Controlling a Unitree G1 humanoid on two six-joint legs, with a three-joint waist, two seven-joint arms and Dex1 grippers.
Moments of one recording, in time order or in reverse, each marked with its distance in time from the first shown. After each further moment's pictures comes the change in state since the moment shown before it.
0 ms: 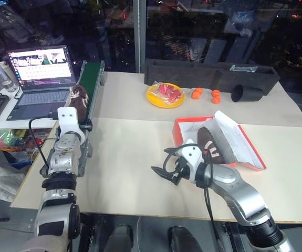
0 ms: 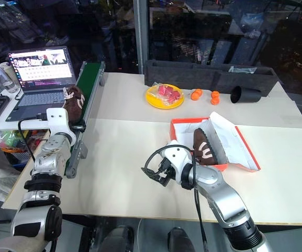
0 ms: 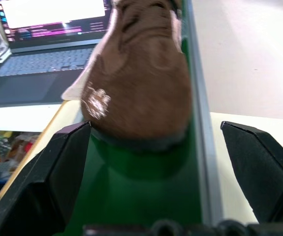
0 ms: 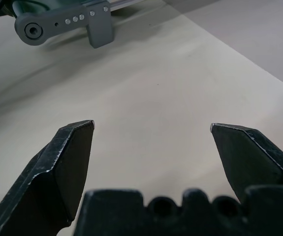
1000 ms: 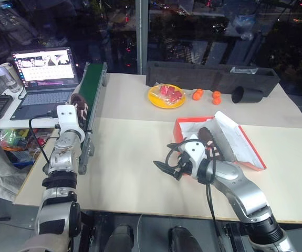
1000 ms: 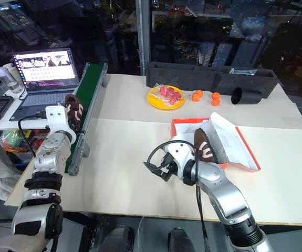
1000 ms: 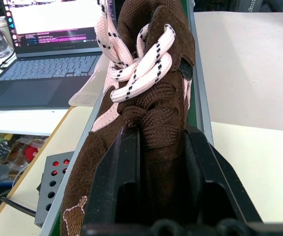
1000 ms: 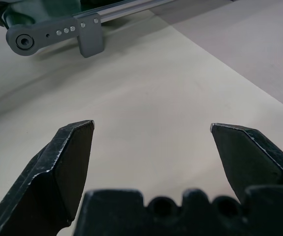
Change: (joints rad) left arm -0.019 -0.009 0.013 0.012 -0.018 -0.010 -0.009; right arm -0.020 0.008 -0.039 0.010 0.000 0.004 -0.012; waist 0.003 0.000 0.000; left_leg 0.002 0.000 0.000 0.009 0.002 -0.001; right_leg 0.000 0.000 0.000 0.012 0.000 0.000
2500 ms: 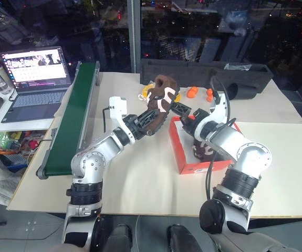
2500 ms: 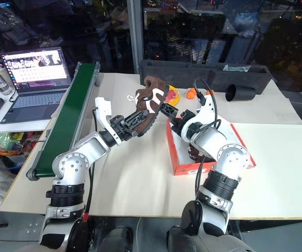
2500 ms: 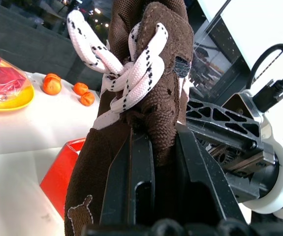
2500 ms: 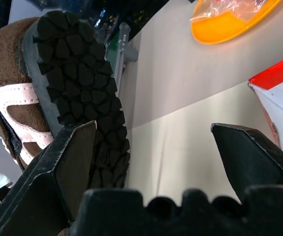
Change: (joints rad) left arm 0.104 -0.258 -0.128 -0.666 -0.623 0.497 -0.415; right arm -0.501 0.529 -0.832 0.289 0.753 0.644 -0.896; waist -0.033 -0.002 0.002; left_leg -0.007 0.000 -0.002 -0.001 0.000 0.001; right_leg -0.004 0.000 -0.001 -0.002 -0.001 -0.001
